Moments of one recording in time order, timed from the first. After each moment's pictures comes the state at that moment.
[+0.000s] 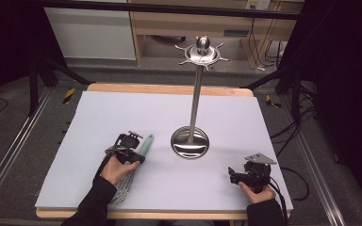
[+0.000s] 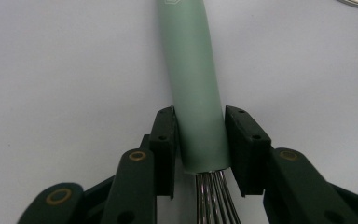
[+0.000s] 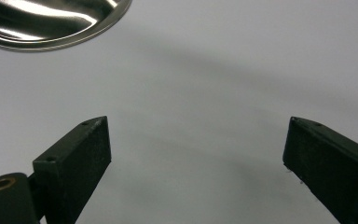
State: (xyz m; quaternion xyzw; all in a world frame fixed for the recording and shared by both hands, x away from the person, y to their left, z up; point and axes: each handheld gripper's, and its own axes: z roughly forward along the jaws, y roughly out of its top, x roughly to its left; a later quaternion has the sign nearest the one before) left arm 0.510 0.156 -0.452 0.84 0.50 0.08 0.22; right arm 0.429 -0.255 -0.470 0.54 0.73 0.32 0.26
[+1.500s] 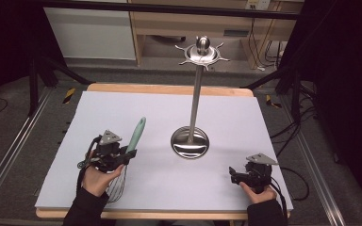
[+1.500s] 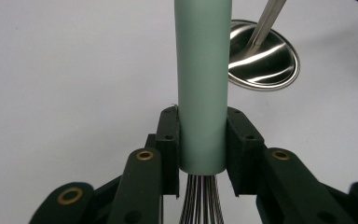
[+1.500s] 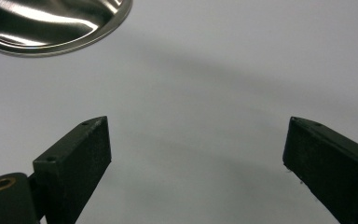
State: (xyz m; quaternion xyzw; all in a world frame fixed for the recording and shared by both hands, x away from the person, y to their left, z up) left arm 0.443 0.192 -0.387 0.78 0.45 0.16 0.40; right arm 0.427 -0.257 -0.467 0.54 0.73 0.32 0.26
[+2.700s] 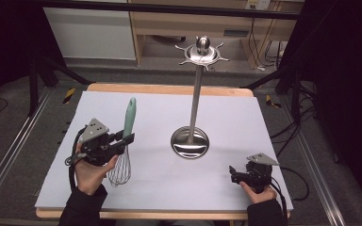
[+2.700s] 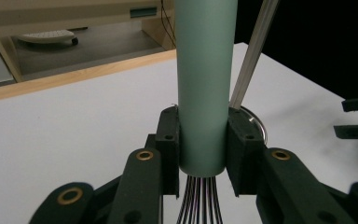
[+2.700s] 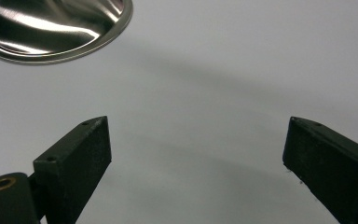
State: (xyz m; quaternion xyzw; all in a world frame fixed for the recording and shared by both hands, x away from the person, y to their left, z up) left arm 0.432 0.197 -0.334 0.73 0.40 0.22 0.51; right arm 0.426 -0.257 -0.465 0.54 0.73 0.33 0.27
